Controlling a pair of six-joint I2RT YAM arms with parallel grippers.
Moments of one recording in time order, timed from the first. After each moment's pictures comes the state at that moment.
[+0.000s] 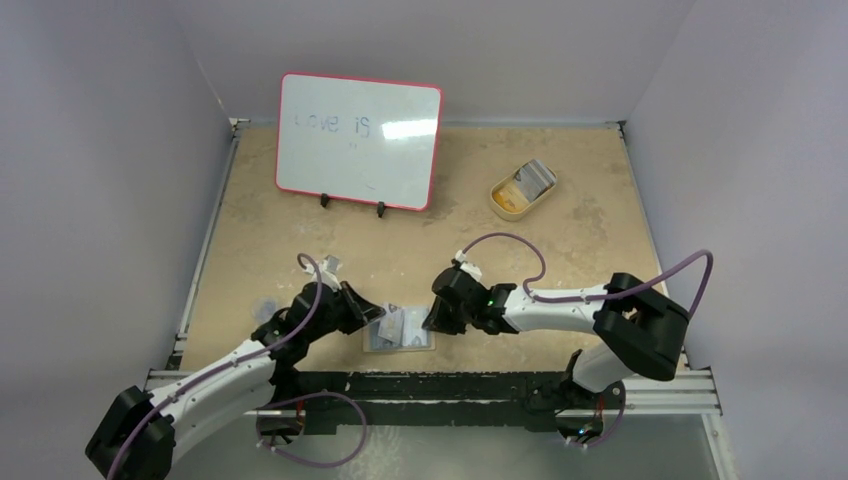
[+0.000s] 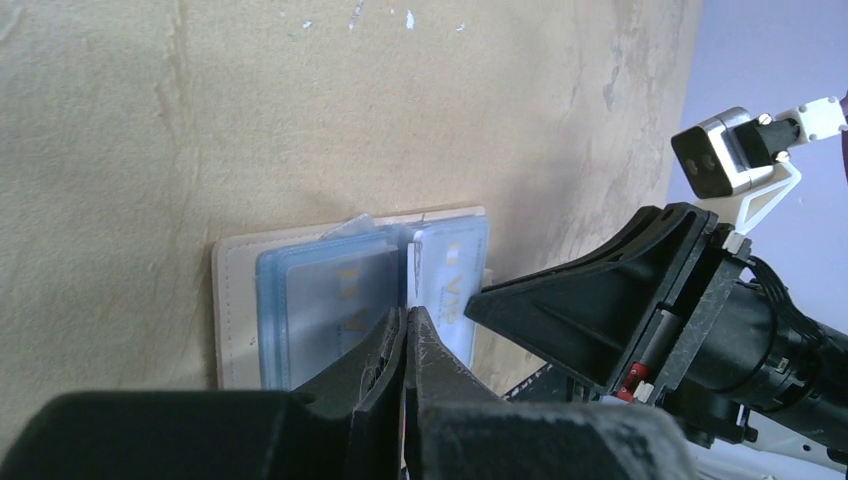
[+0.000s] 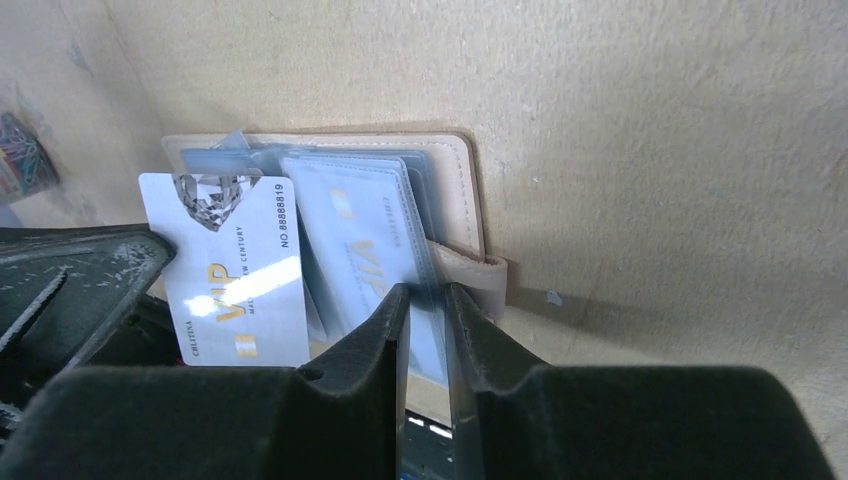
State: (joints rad) left arm -0.67 0.74 0.13 0.05 0.09 -1.11; right arm 1.05 1.49 0.66 -0.14 0.10 1.26
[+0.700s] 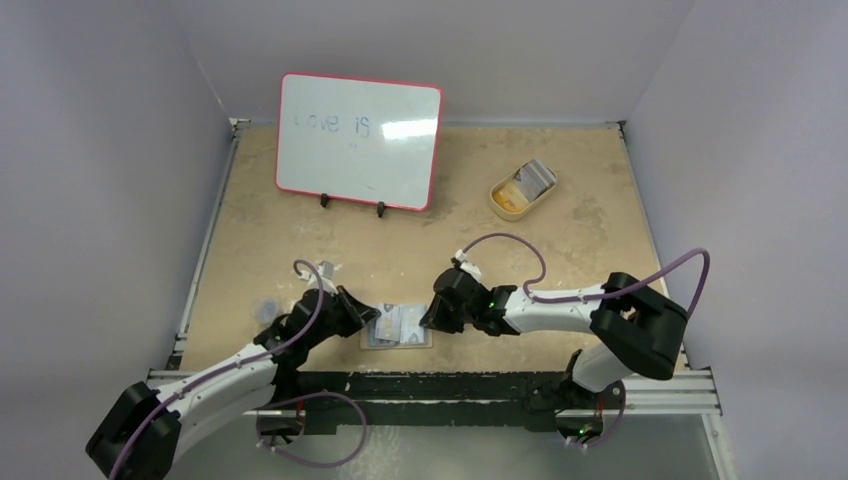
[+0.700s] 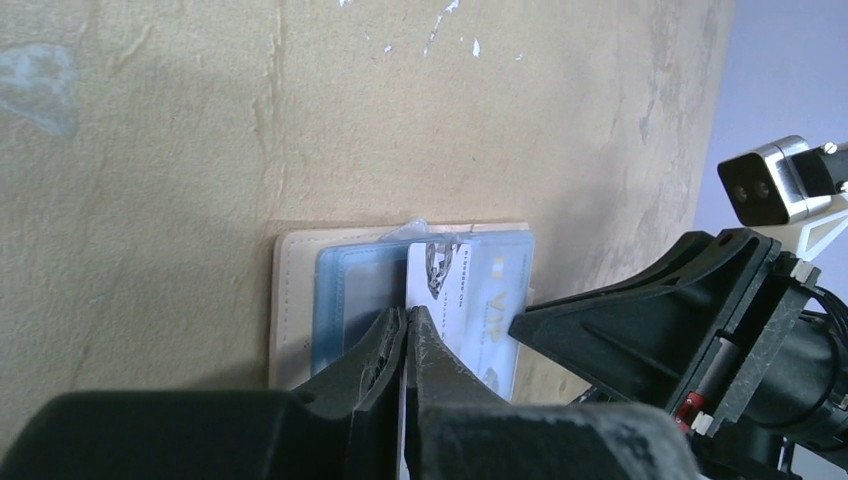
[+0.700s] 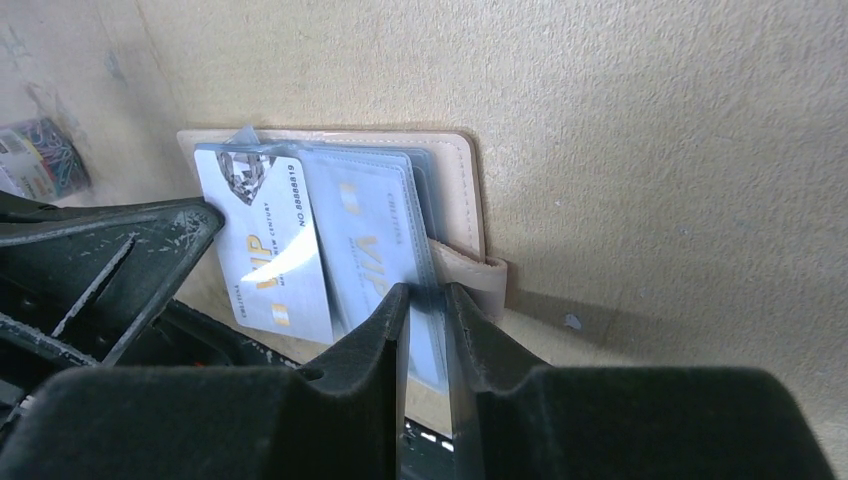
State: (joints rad) left arm -0.67 0.73 0.05 0.12 0.00 -1.12; right arm 1.04 1.50 0.63 -0.05 0.10 1.26
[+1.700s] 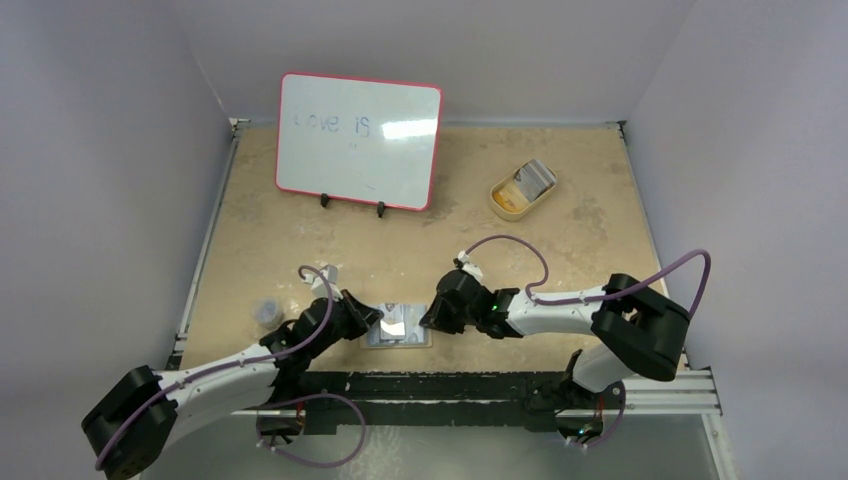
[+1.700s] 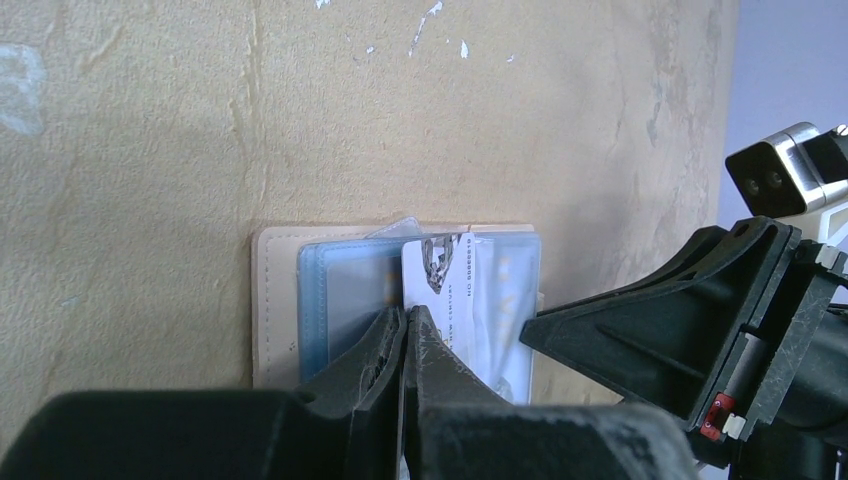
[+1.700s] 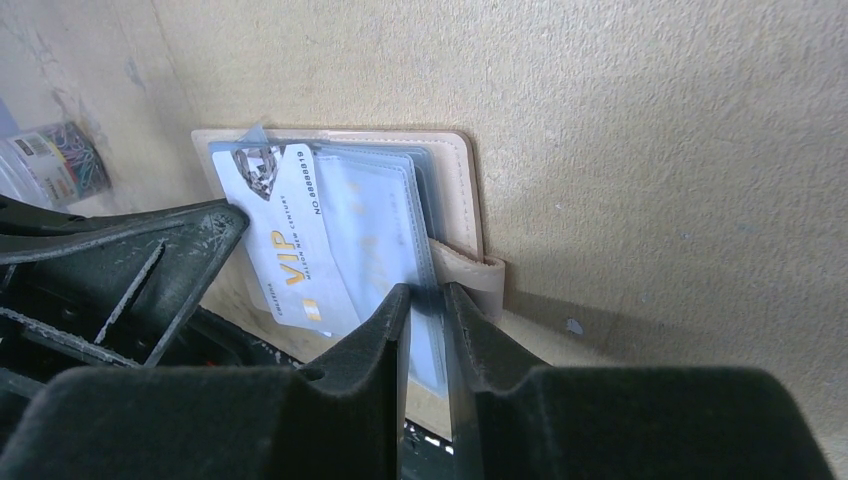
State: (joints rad) left arm -0.82 0.77 0.01 0.23 -0.18 -1.12; right arm 1.04 1.49 0.59 0.02 0.11 1.28
